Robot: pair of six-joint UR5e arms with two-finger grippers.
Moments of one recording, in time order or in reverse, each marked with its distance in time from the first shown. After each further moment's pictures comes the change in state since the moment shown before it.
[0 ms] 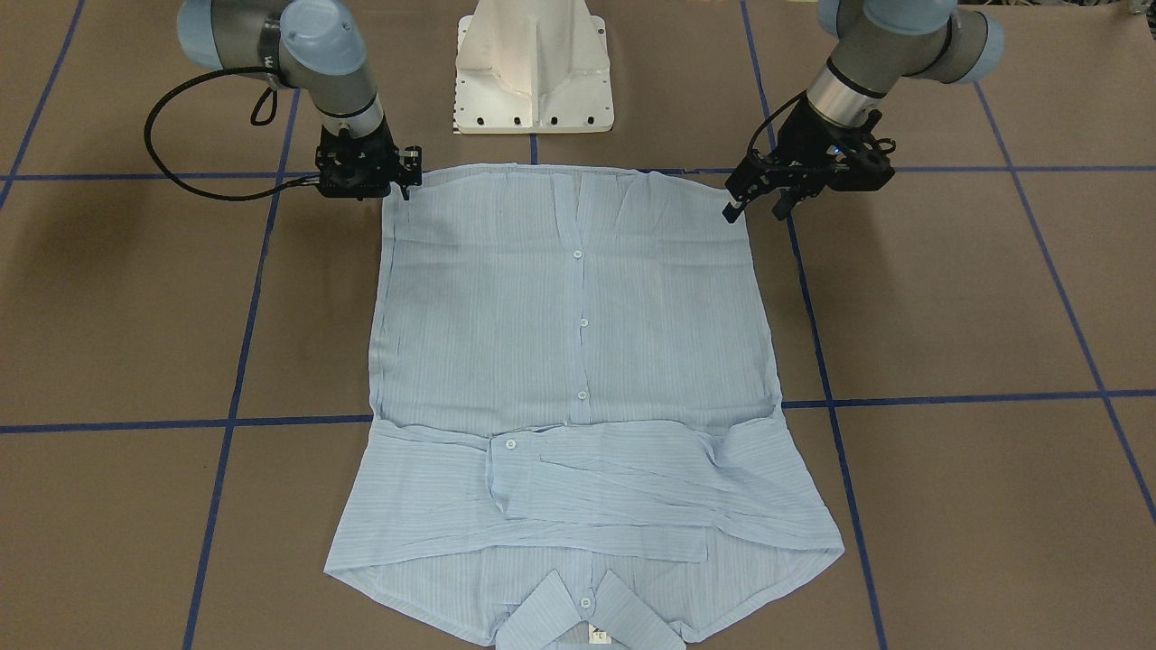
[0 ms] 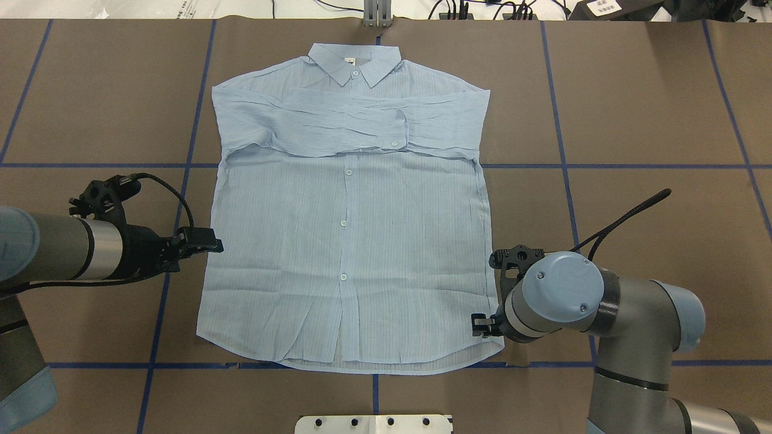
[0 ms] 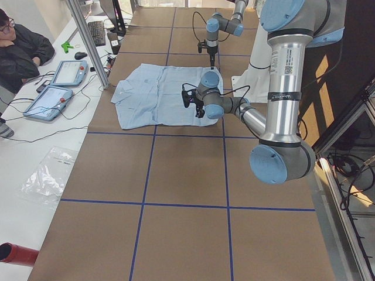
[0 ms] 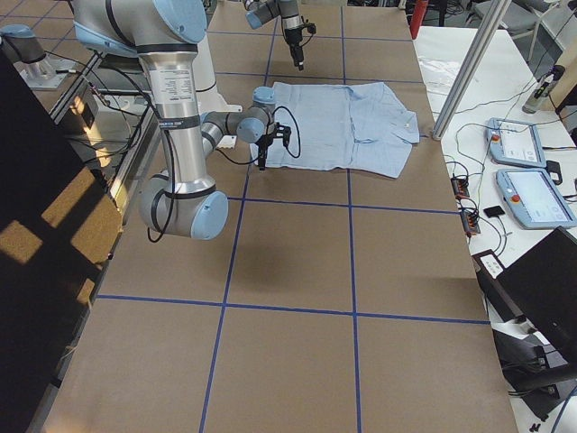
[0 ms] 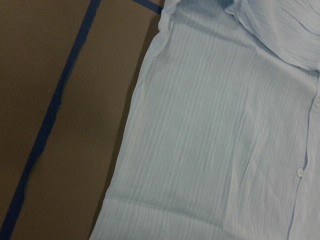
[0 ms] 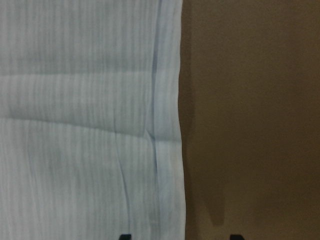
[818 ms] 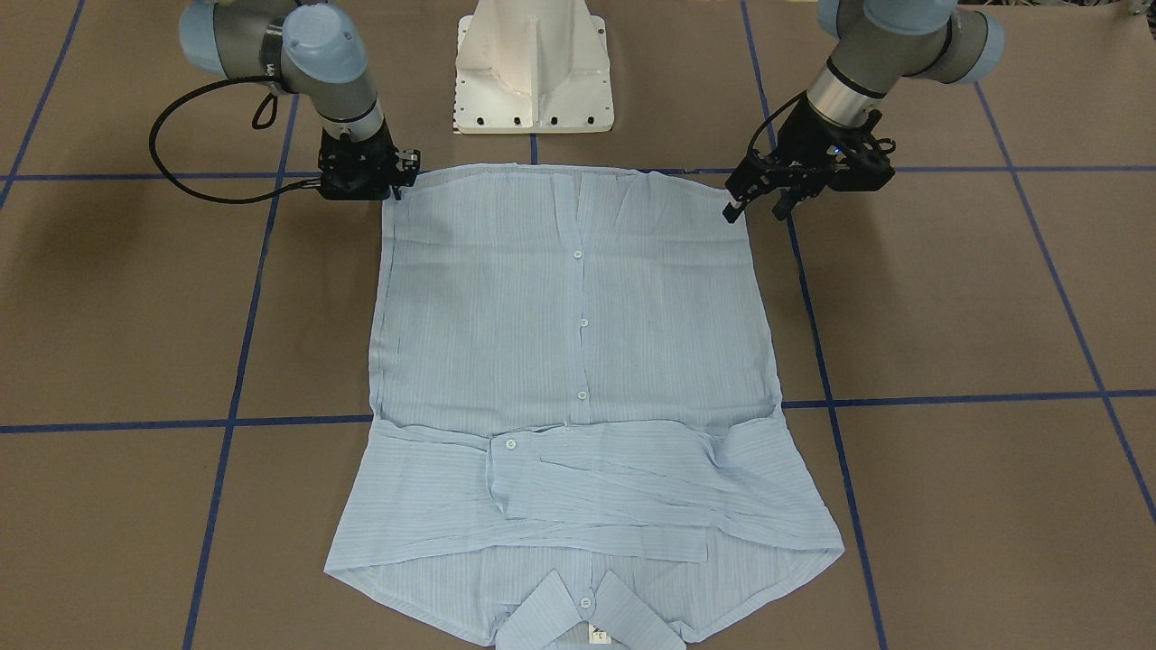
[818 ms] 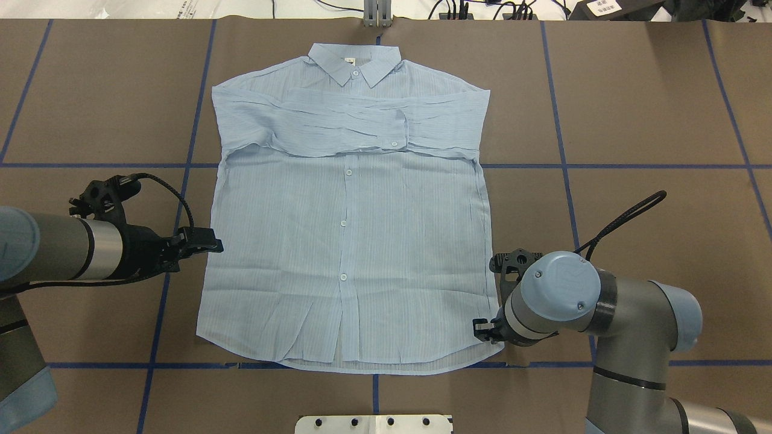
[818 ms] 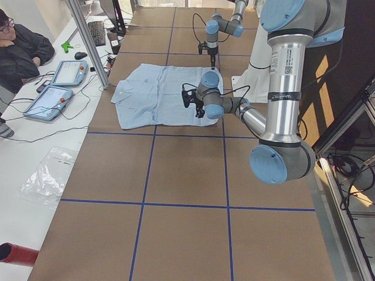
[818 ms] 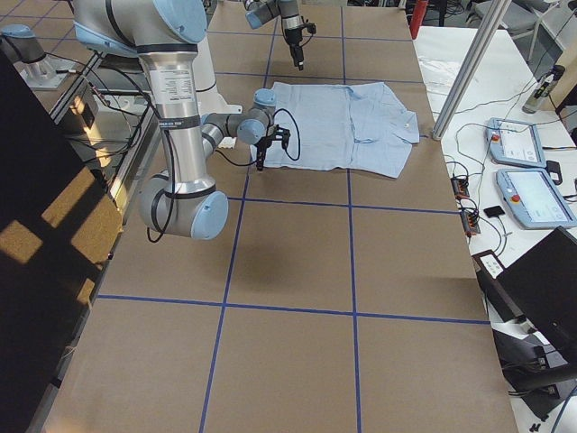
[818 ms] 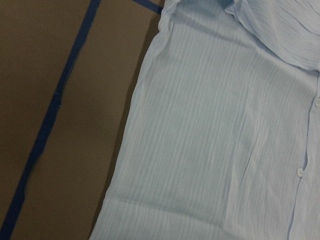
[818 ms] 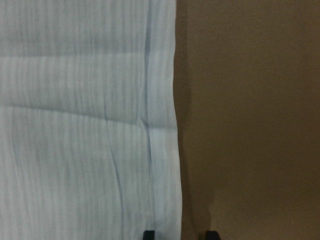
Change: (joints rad) left arm 0.000 0.000 0.000 0.001 0.000 0.000; right arm -0.001 0.001 -0.011 -0.003 0.035 0.000
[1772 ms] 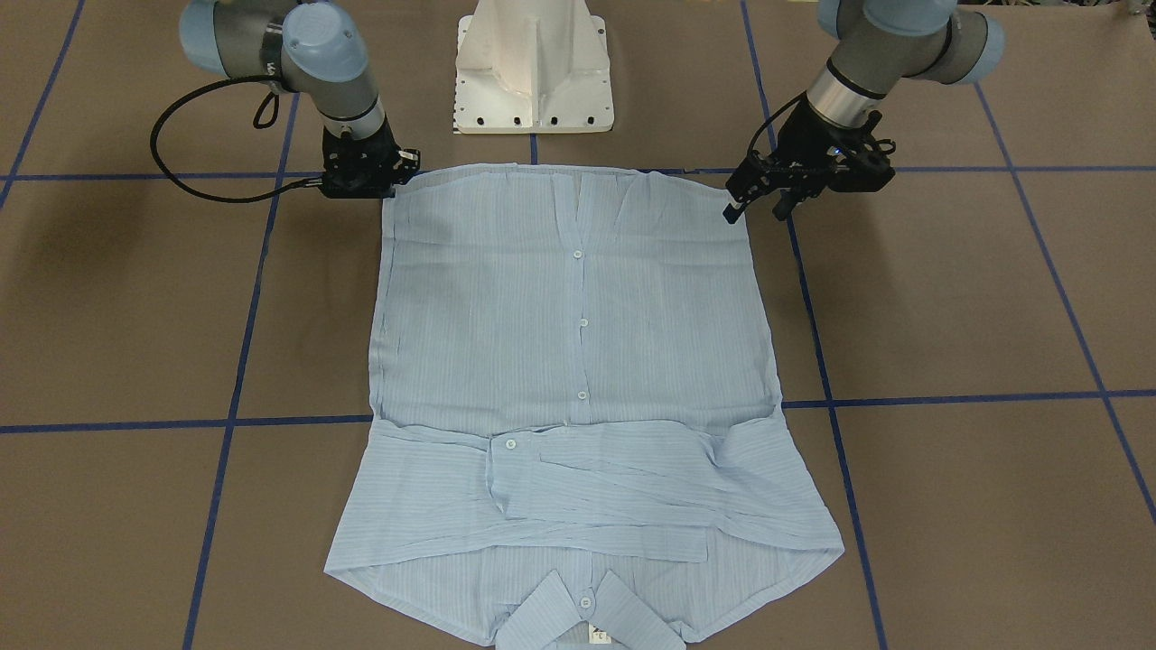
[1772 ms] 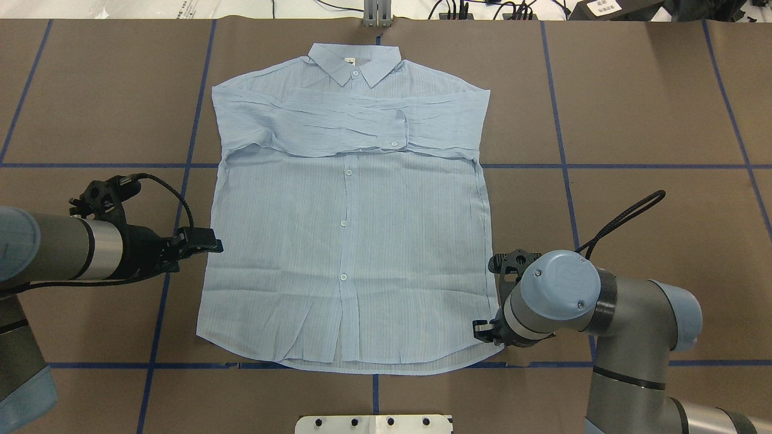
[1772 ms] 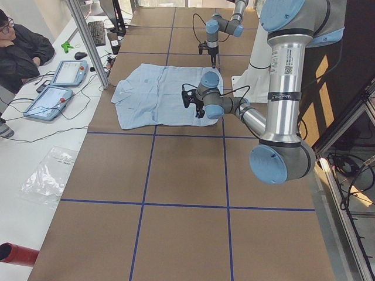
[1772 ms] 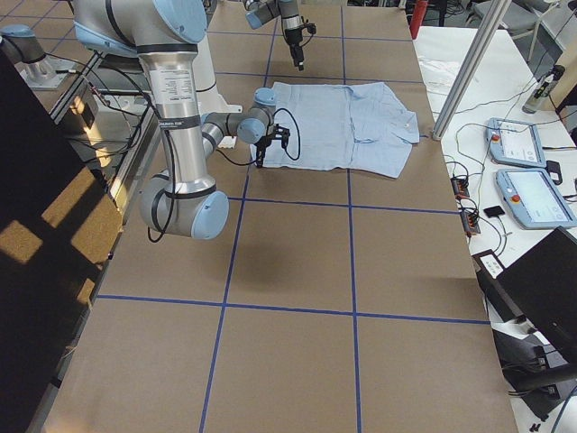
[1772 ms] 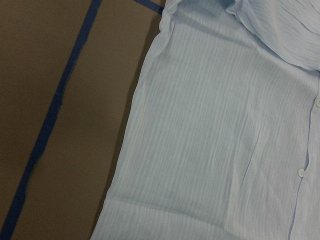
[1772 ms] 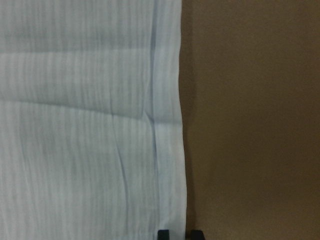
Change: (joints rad) left arm 0.000 0.000 0.002 0.000 0.000 0.000; right arm 0.001 0.003 0.002 -0.001 0.012 0.001
